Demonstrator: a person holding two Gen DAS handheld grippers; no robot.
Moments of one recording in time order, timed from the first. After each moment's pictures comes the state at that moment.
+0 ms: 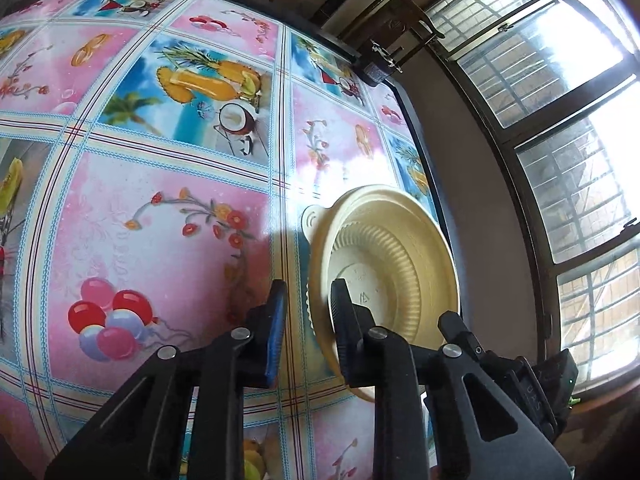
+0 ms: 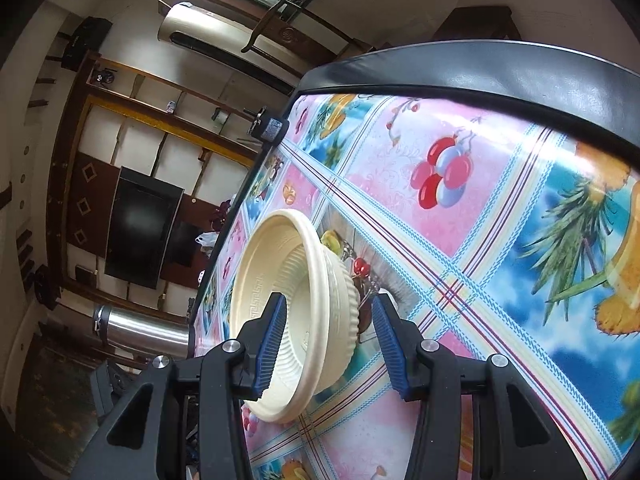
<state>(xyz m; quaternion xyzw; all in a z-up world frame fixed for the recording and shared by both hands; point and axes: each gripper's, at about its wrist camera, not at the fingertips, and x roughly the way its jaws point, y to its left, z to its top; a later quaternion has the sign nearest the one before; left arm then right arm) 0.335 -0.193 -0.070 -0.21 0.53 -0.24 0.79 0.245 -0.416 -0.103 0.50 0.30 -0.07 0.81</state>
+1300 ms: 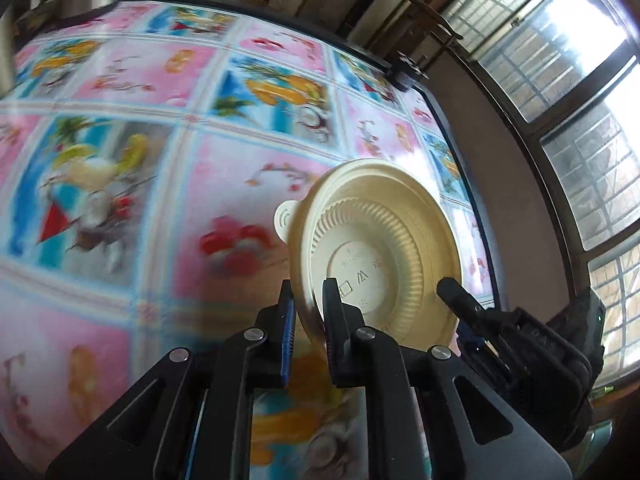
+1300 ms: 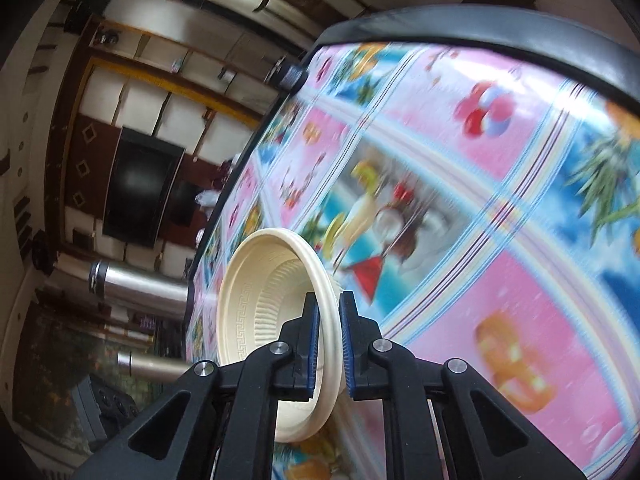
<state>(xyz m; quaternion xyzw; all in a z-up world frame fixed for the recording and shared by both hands) 0.275 -0.130 -0.056 -0.16 0.52 -0.17 0.82 0.257 -0.370 -0.100 0.48 0.37 -0.02 0.80</state>
